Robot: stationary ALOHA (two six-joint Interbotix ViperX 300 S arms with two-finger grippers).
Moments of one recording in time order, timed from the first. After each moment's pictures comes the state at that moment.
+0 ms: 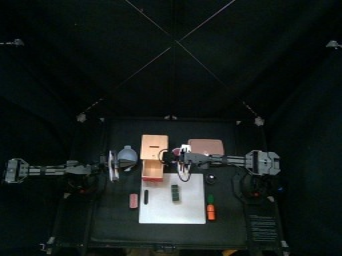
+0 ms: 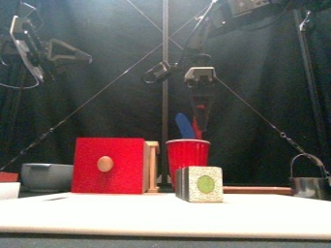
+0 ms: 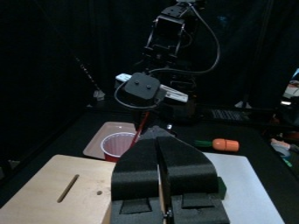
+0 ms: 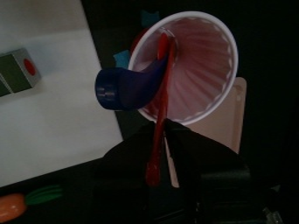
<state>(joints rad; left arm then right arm) 0.15 -0.83 1.31 -0.04 -0.60 0.01 -0.16 0.14 0.08 -0.25 1.22 0.05</state>
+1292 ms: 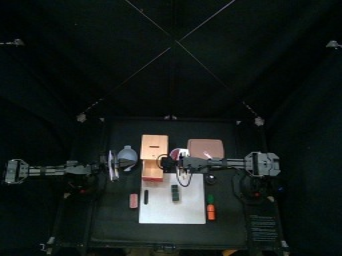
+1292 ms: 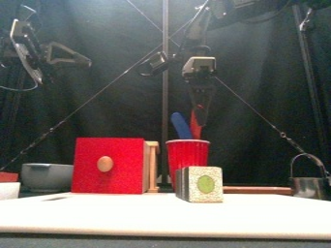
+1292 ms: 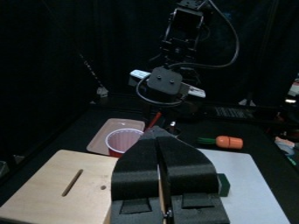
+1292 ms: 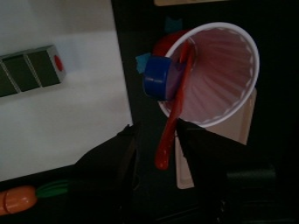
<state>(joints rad) 0.17 -0.83 1.32 -0.04 -0.60 0.00 -0.12 0.15 0.06 -0.24 1.23 0.05</state>
